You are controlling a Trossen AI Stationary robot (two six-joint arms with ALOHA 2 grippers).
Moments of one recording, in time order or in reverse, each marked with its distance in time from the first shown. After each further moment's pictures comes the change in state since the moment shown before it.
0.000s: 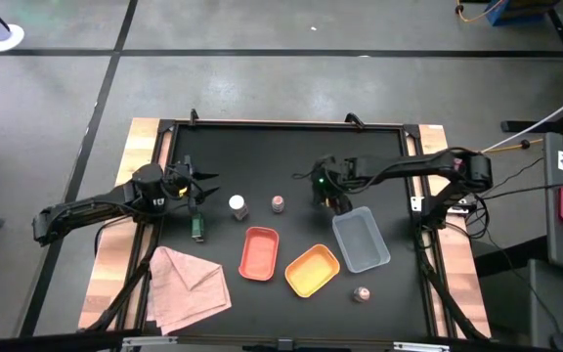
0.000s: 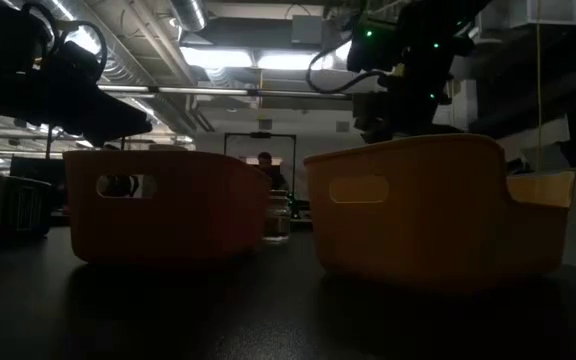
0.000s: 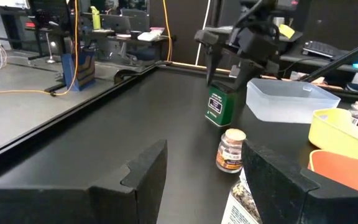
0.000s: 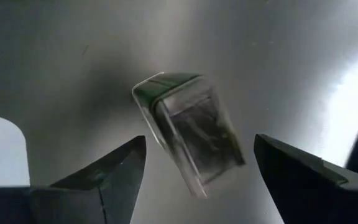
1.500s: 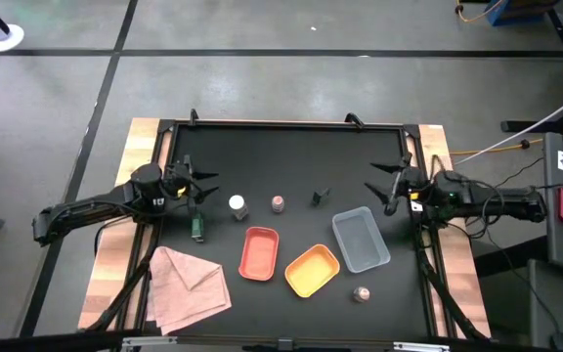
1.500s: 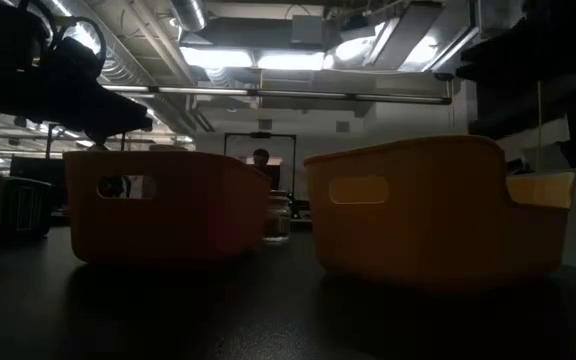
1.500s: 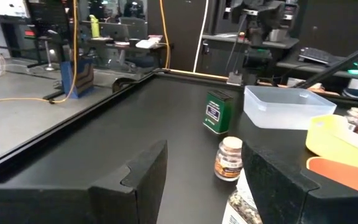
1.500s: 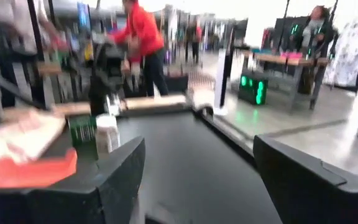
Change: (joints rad) left arm 0.000 -0.001 0.000 0.034 0.005 0.000; right arm 0.171 -1.360 -0.777 0.602 0.188 0.532
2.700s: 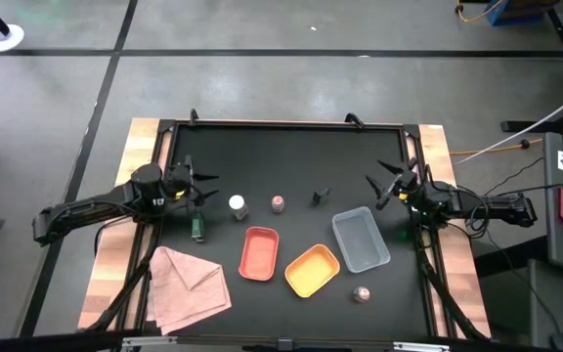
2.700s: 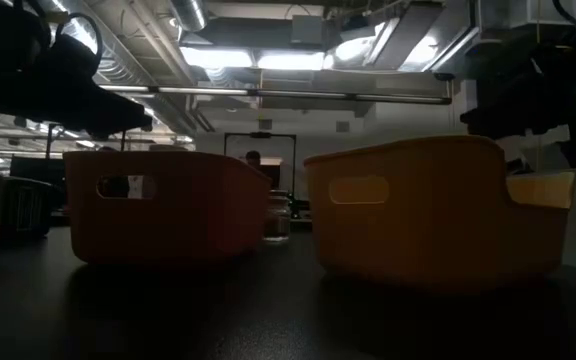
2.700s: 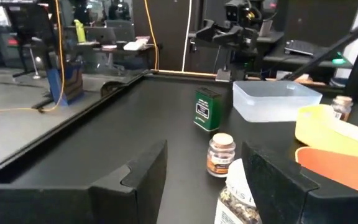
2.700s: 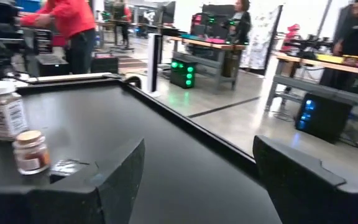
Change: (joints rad) left arm 0.000 0.000 0.000 -0.003 0.055 0.044; right arm 0.000 -0.212 -0.252 0.033 0.309 -0.019
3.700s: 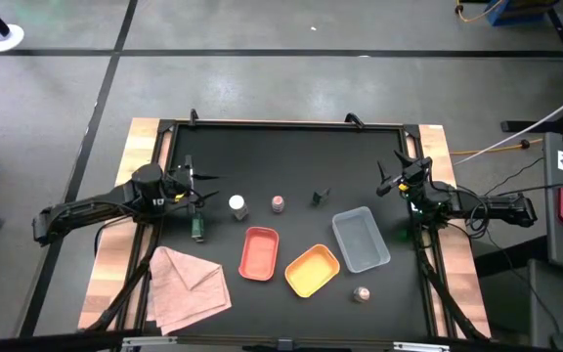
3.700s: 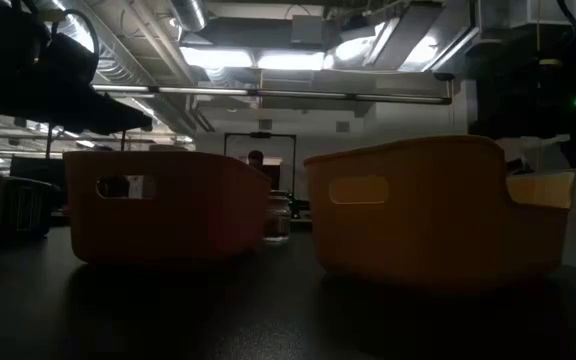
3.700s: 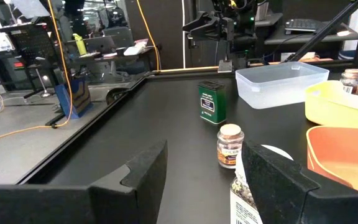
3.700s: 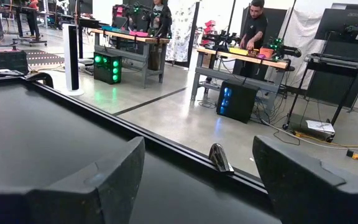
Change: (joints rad) left arm 0.000 0.000 0.000 -0.023 0.005 0.166; right arm 0.000 0.000 -0.001 -0.010 0.364 -0.013
